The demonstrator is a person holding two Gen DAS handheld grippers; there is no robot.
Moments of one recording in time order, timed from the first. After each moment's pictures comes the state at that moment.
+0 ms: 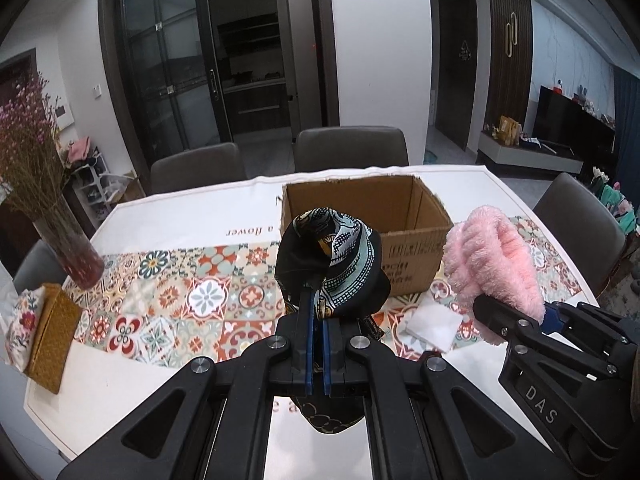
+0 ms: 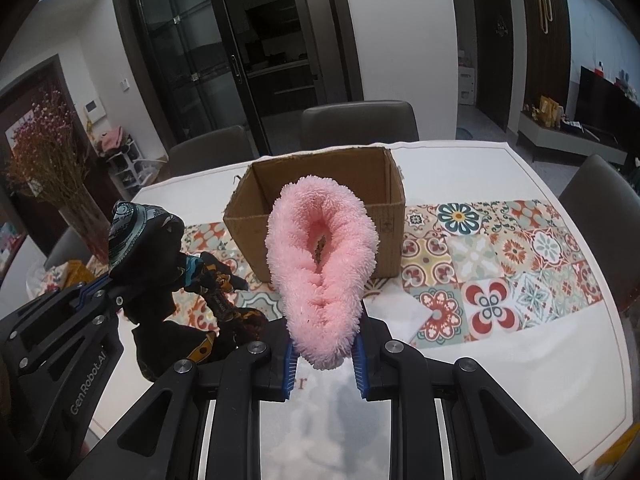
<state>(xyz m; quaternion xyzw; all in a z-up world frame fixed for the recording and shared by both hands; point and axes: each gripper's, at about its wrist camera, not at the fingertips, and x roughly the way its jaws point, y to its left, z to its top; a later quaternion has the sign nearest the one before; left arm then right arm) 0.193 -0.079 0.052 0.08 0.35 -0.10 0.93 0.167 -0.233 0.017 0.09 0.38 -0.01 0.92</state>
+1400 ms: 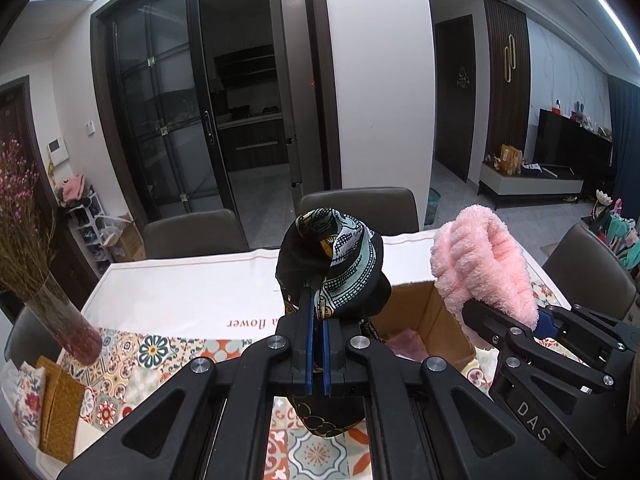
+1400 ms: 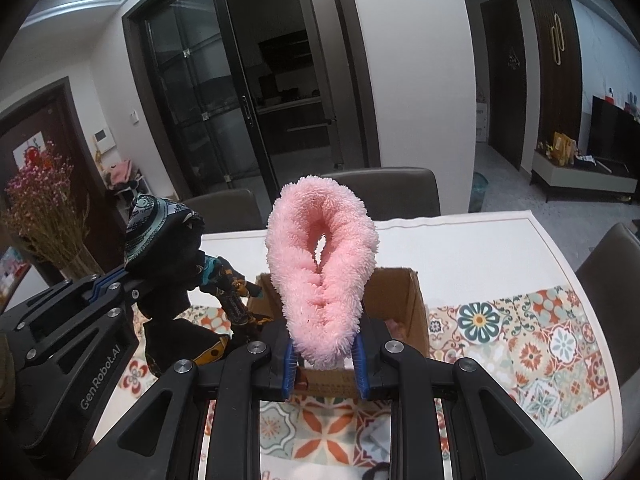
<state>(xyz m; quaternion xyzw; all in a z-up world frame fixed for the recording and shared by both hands) 0.321 -0.098 0.122 0.08 0.29 -0.11 0.95 0.286 -0.246 0.091 0.09 0.31 0.01 0.95</state>
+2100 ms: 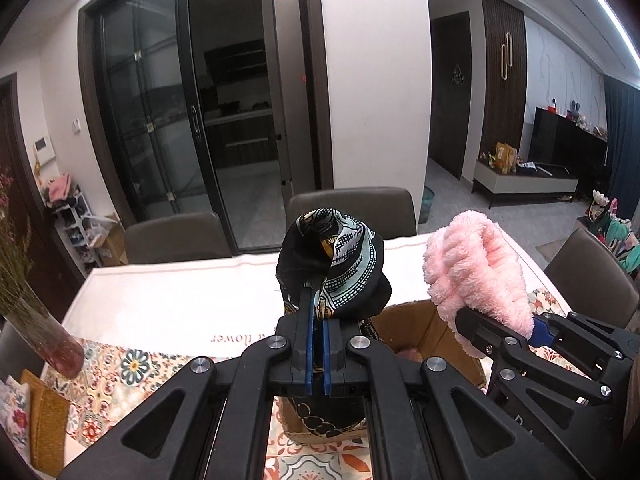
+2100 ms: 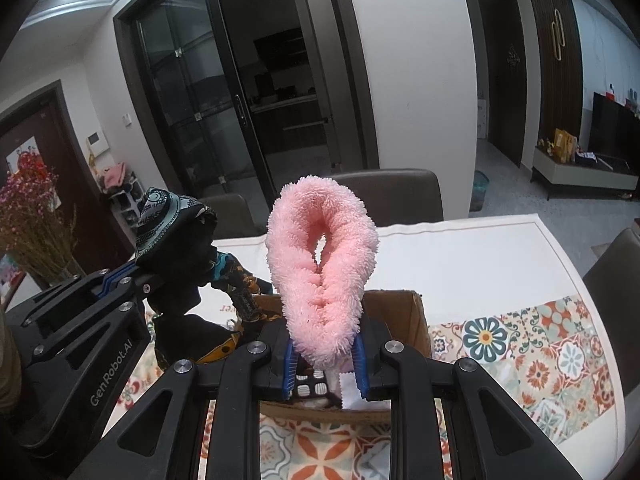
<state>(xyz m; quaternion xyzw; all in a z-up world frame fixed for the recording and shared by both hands) 0.378 -0.116 0.099 0.07 0.30 -0.13 0.94 0.335 -0.256 0.083 0.09 0.32 0.01 0.94</state>
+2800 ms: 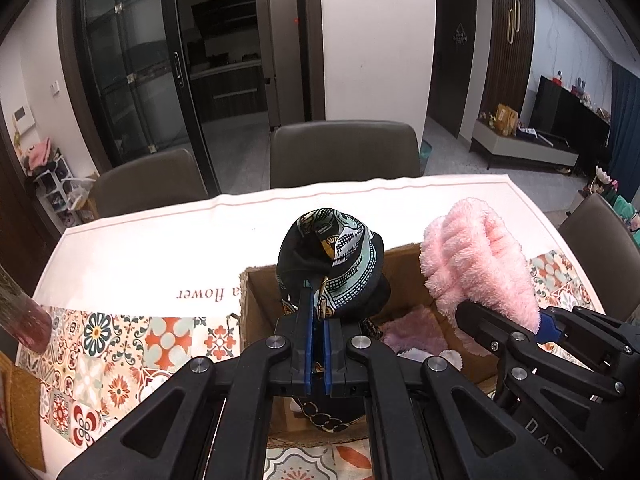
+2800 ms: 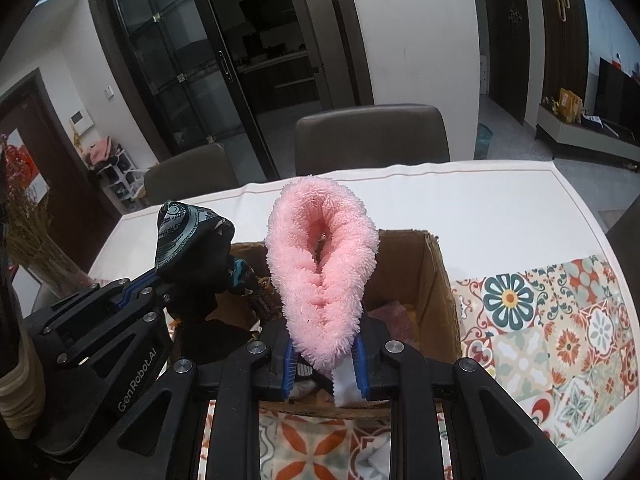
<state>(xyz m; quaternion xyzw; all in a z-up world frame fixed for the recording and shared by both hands) 0.419 -0.137 0.010 0.08 0.38 -0.14 0.91 0.382 -0.263 0.003 0.11 0.39 0.01 0.91</state>
